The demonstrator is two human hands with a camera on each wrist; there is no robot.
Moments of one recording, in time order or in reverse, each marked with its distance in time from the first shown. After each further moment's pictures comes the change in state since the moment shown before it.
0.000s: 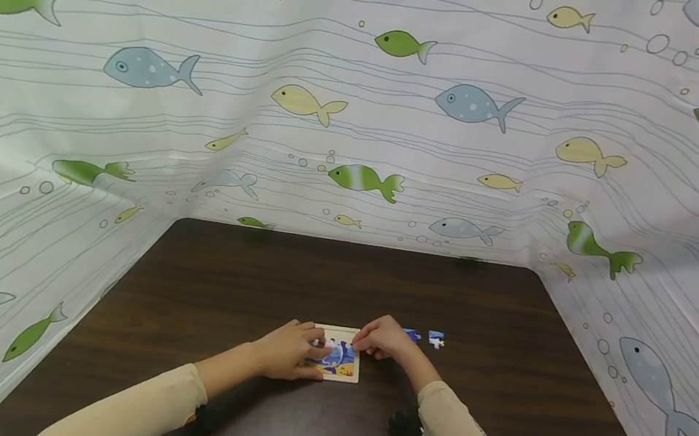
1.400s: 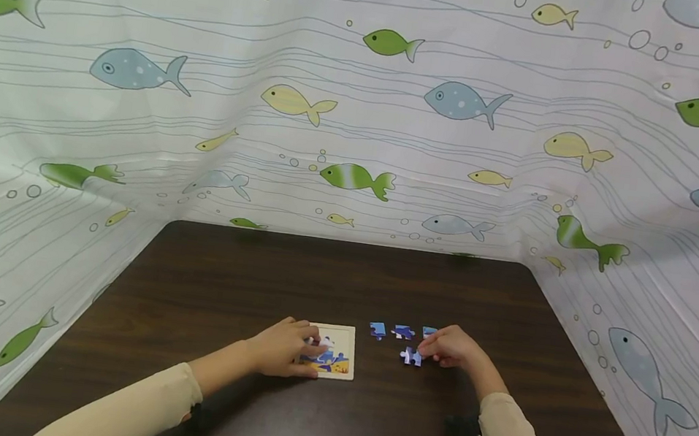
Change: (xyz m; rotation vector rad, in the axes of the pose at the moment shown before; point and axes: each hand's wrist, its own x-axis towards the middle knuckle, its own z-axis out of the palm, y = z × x) left_hand 0.002 -0.004 0.001 0.018 -0.029 0.006; right_hand -0.047 0.067 -0.104 0.031 0.042 0.100
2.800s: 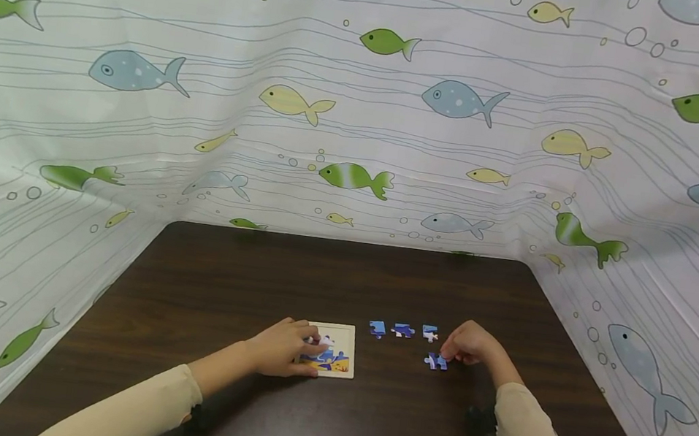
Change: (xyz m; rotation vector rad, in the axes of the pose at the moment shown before) left_hand 0.000 0.001 0.002 -0.017 -0.003 -0.013; right_hand -0.012 0.002 -0.031 -0.189 0.001 0.025
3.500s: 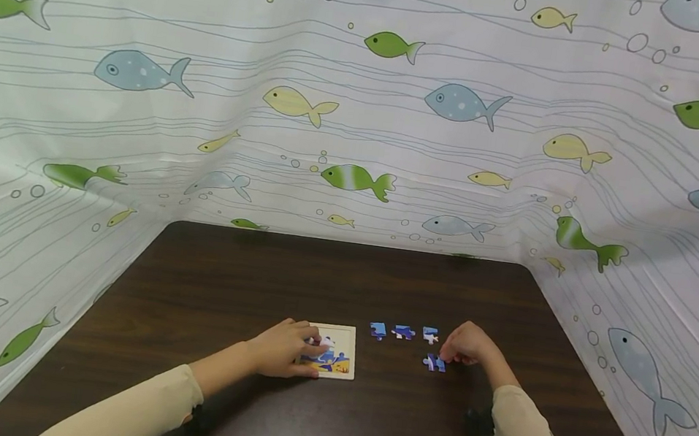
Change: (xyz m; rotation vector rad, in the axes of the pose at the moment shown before) left_hand -0.002 0.000 0.000 -0.012 0.017 -0.002; right_hand 0.001 -0.005 0.003 -0.071 0.076 0.018
